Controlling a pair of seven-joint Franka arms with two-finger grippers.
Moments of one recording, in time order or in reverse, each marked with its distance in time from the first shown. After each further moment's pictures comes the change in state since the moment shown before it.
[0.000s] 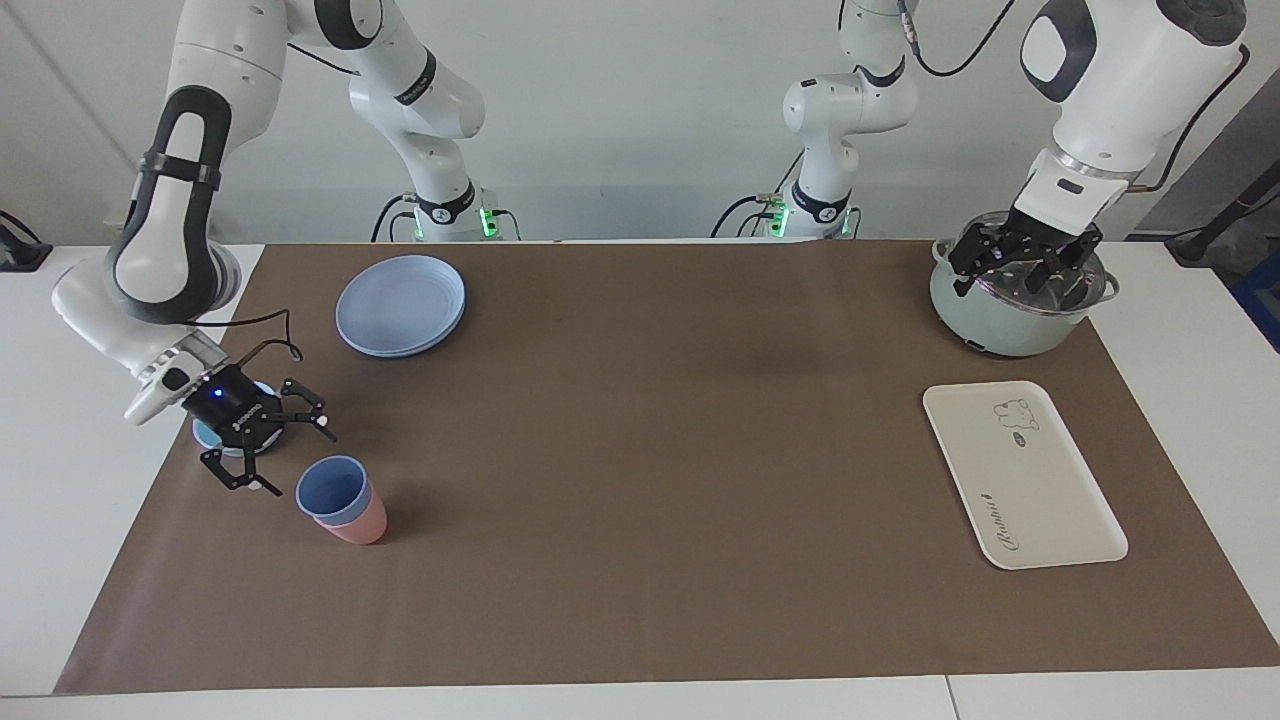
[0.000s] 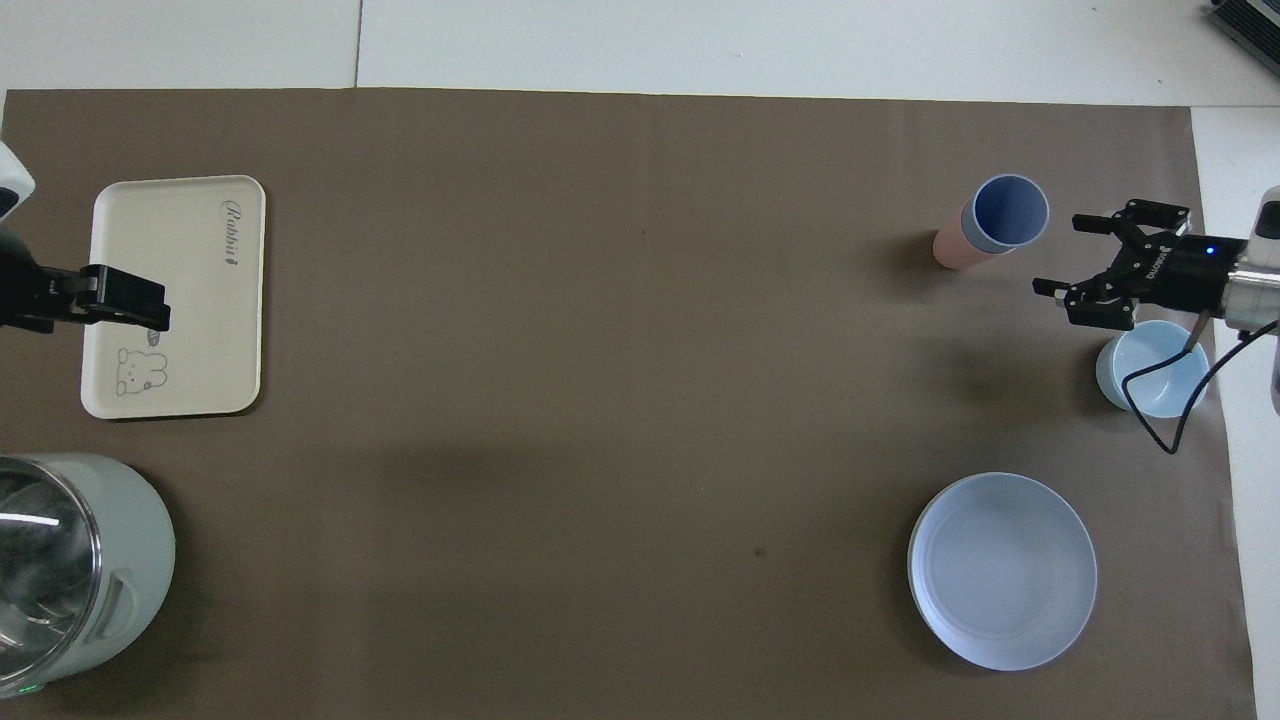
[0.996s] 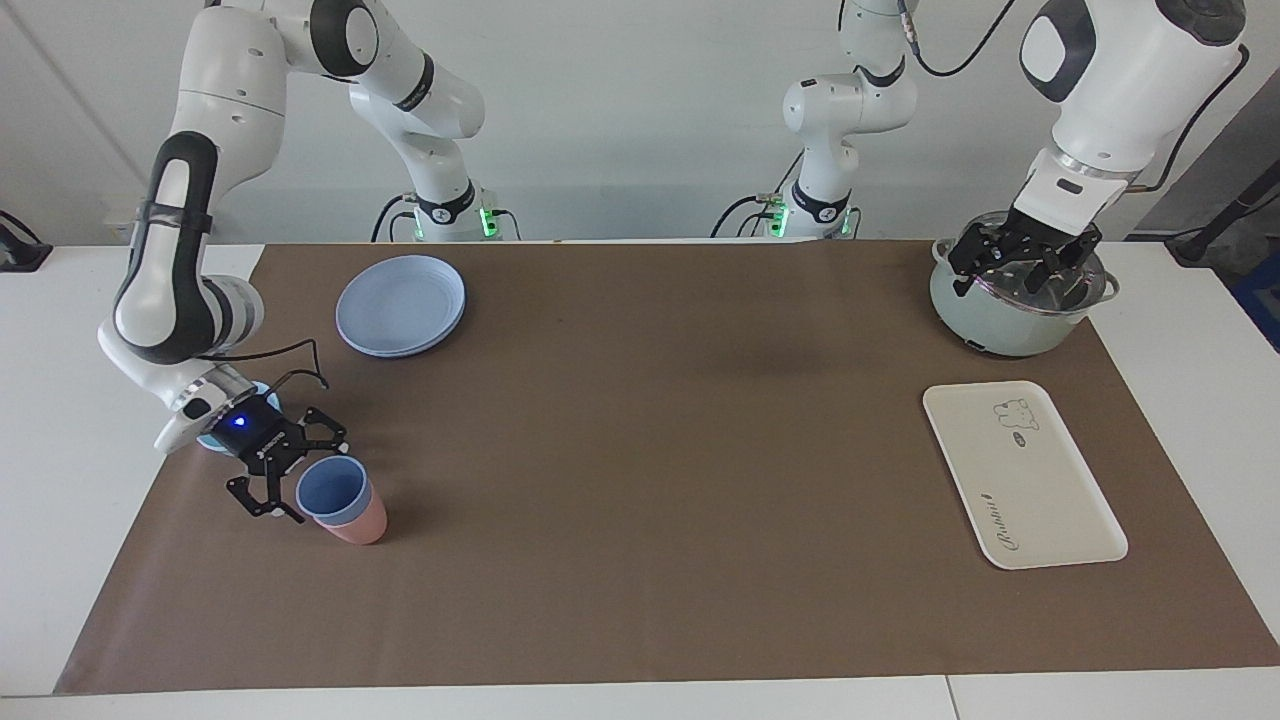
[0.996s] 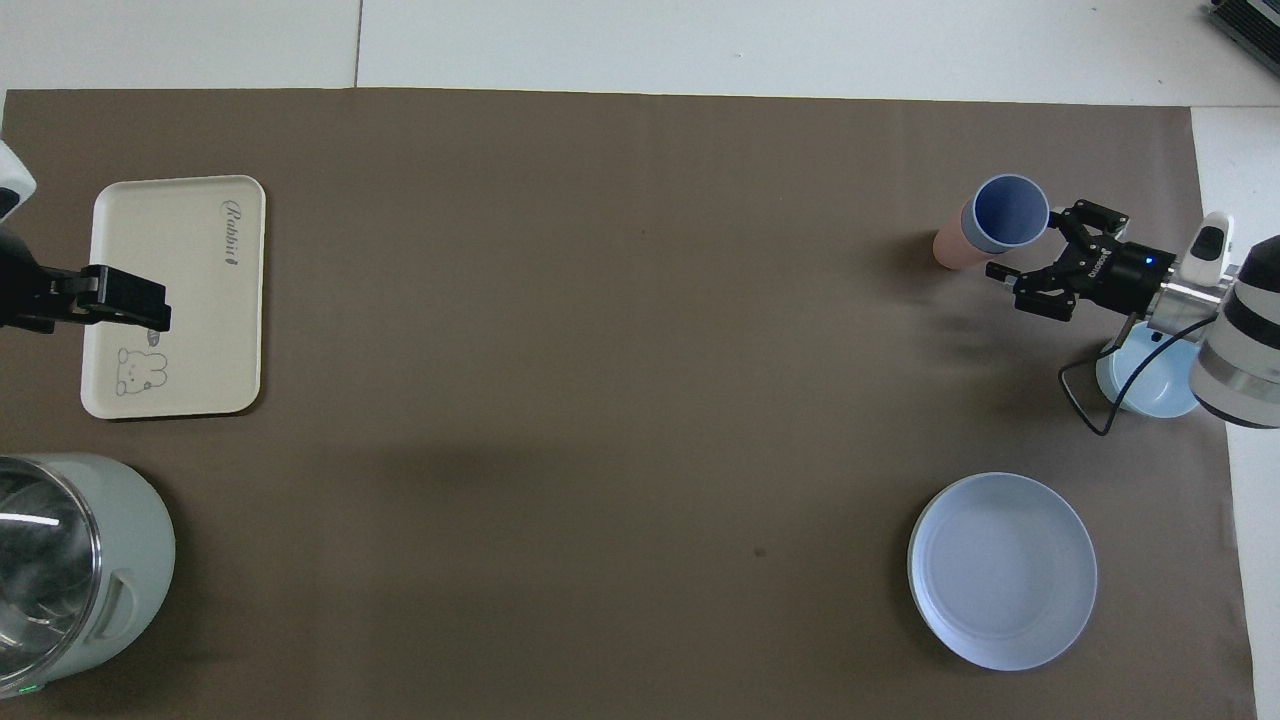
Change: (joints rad) left arm 0.000 0.000 -0.001 0.000 0.000 0.000 0.000; right arm 0.013 0.089 0.018 0.034 0.242 -0.017 -0.094
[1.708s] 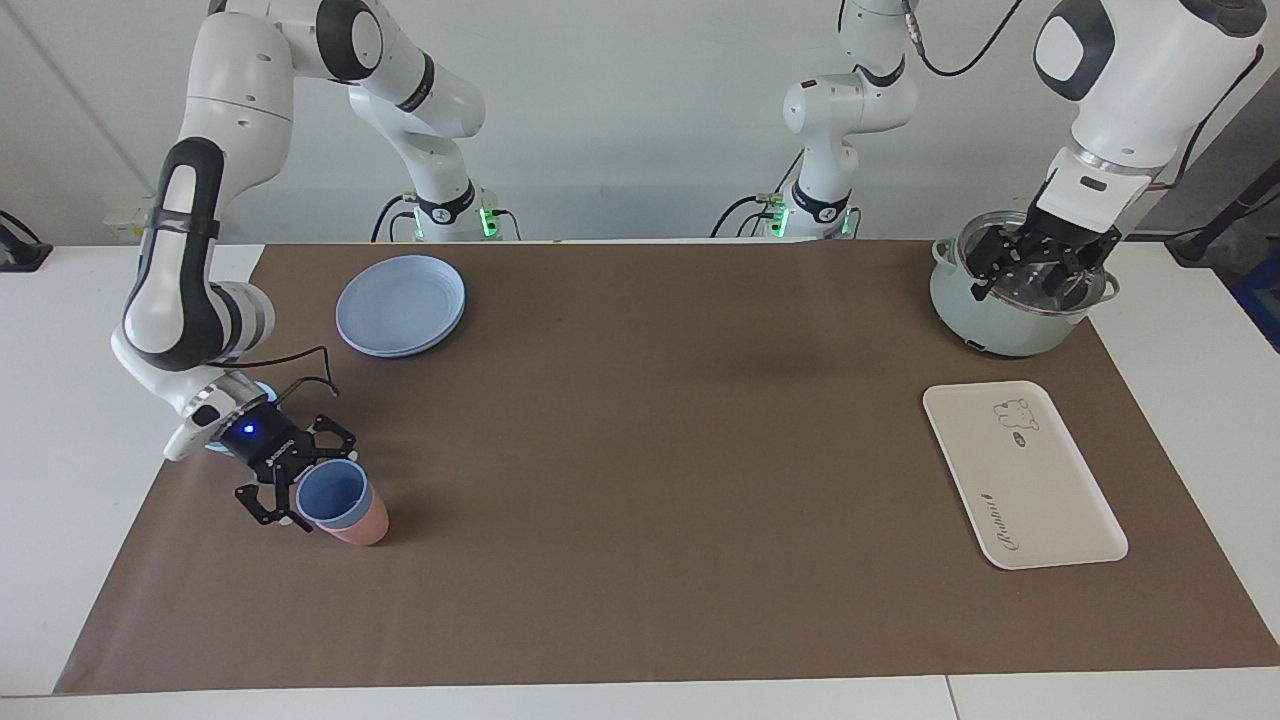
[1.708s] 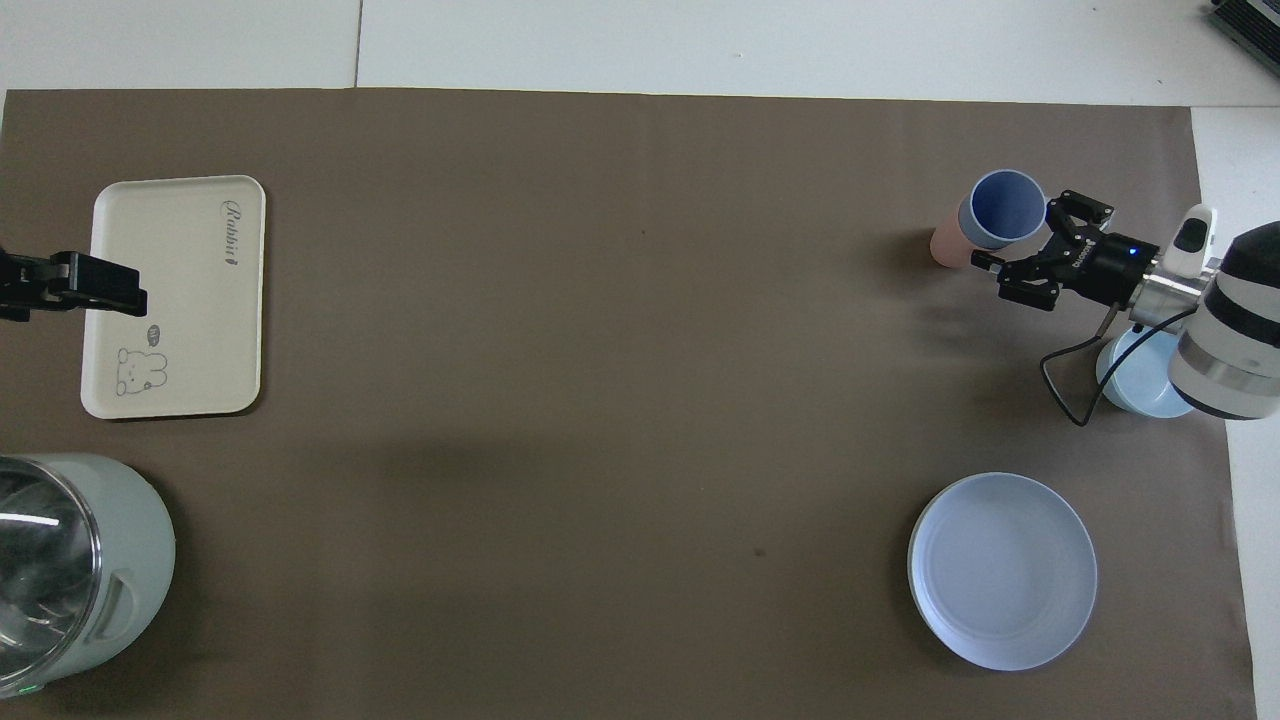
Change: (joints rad) left arm 0.028 0.000 0.002 0.000 0.000 0.045 0.000; right arm 0.031 0.013 0.000 0.011 0.050 0.021 0.000
